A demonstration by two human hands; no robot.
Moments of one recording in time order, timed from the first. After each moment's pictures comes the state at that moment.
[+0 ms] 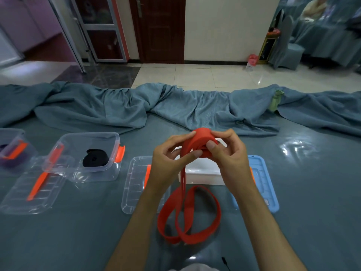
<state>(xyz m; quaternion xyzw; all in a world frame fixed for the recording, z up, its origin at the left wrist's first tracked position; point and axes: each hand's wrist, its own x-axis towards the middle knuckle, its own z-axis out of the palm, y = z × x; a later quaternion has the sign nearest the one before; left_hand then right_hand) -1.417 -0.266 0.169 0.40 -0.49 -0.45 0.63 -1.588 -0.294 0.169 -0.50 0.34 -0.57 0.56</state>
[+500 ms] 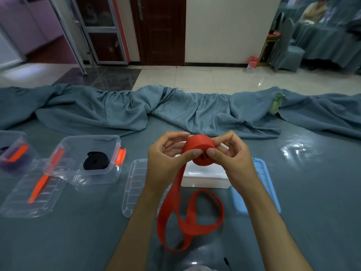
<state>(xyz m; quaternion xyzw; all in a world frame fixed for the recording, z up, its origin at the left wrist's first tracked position) -1.410 -0.269 0.183 0.43 -0.47 -0.41 0.65 -1.600 -0.305 0.176 -0.55 0.33 -0.53 0.55</state>
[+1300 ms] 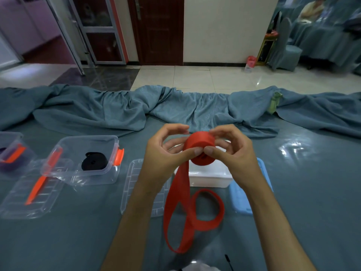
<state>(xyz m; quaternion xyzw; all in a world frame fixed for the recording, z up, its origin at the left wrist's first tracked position) -1.408 -0.262 0.211 0.43 -0.48 -0.47 0.60 -1.602 -0.301 0.200 -0.60 0.30 -0.54 0.51</state>
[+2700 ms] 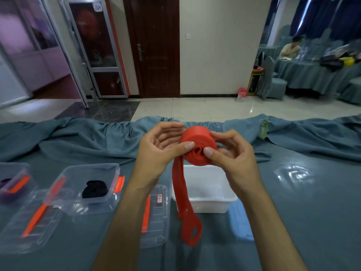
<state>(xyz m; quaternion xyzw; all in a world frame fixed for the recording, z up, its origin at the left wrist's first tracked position) -1.403 -0.268 0.281 0.35 -0.54 -0.42 0.64 -1.602 -0.278 0.268 -0.56 0.28 -0.59 0.50</state>
